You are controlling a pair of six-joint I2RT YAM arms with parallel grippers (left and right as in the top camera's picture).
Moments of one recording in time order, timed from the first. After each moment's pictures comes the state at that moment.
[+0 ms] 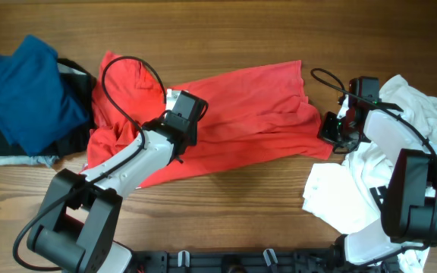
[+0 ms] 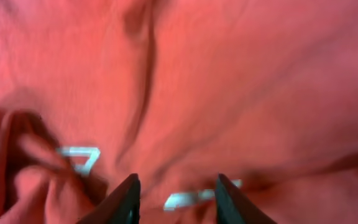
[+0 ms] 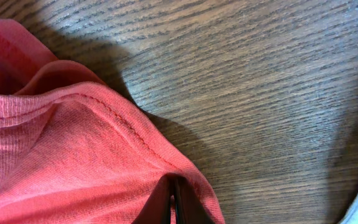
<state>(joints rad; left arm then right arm) -0.49 1.66 0.90 -0.43 -0.34 -0.40 -0.12 1.76 0.95 -0.61 -0.13 0.29</state>
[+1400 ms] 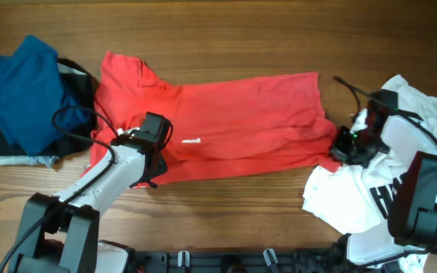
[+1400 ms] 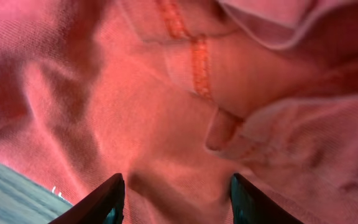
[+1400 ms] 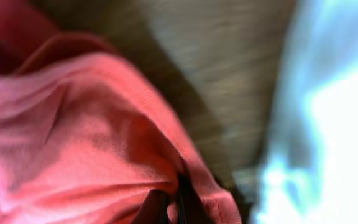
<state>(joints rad) -0.31 1.53 0.72 -0.70 -0.24 -0.75 -0.28 1.73 0.91 -0.78 -0.23 0.29</state>
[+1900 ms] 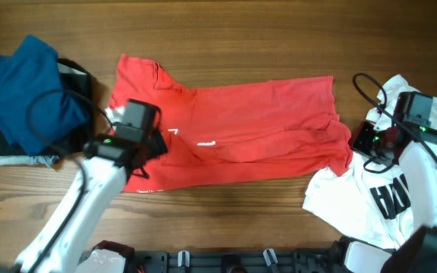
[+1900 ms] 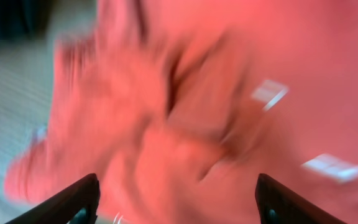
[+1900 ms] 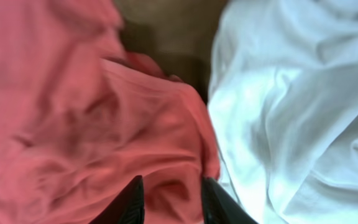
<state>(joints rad) -0.28 1.27 0.86 -0.79 -0.22 -0.66 -0.33 1.37 0.87 -0.77 -0.18 0.17</state>
